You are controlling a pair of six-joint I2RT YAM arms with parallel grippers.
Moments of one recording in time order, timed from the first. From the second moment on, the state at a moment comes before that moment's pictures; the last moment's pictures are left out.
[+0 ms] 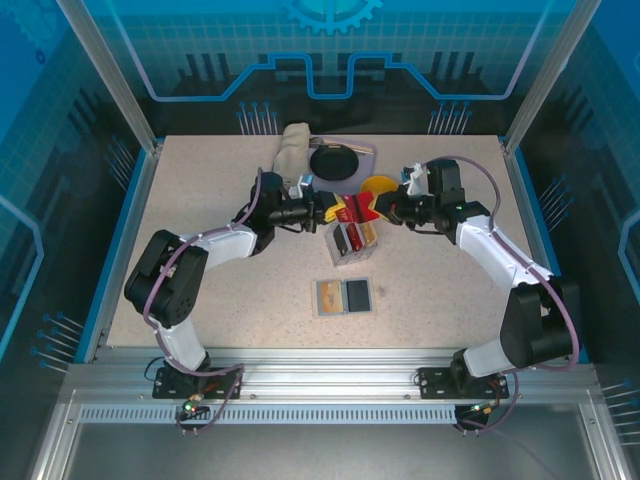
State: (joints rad) left arm -0.41 1.77 0.99 0.57 0.81 -1.60; right arm 0.21 1.46 1.06 -0.31 -0.69 0.78
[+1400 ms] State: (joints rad) left arm -0.38 1.58 0.89 0.06 0.66 -1.19; right arm 0.56 1.79 1.33 -0.64 0.06 0.36
